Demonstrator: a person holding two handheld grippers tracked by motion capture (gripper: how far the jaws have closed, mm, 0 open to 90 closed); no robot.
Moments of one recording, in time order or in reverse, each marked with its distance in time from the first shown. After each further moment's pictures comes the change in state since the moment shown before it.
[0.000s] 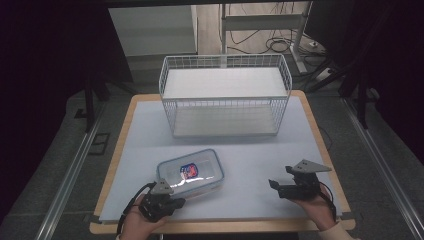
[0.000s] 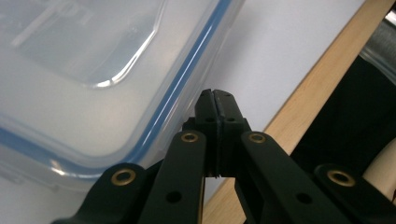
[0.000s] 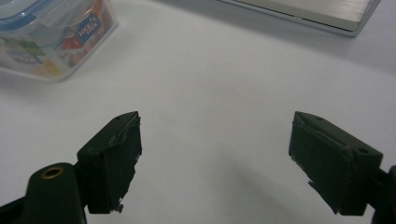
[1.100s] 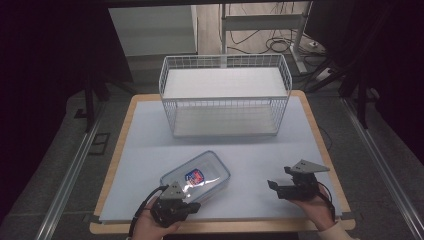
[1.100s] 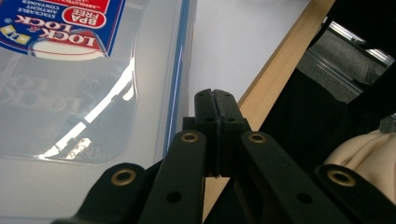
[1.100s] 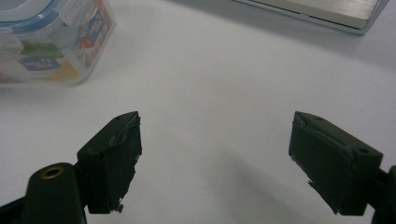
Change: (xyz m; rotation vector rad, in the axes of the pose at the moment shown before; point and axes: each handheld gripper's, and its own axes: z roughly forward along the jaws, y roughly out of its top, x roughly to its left) left arm -0.038 0.017 0.003 -0.064 -0.114 0.056; right arm 0.002 0.000 0.003 0.007 0.009 -0.002
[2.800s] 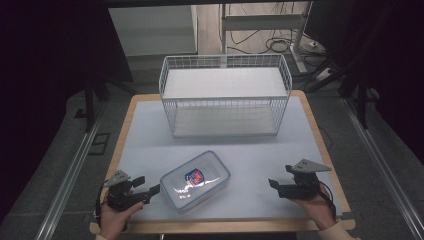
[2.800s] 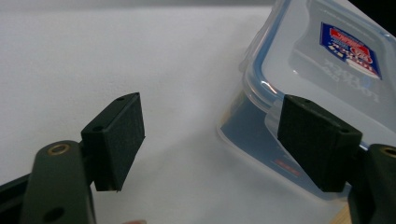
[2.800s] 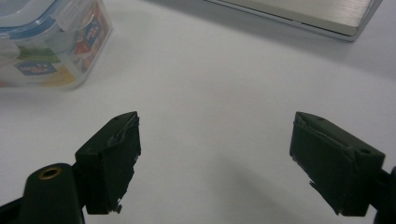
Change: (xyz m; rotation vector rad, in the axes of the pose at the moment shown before) left arm 0.100 -0.066 -0.055 -0.291 0.252 -0.324; right arm -0.003 0.001 -0.001 -0.019 -0.010 -0.005
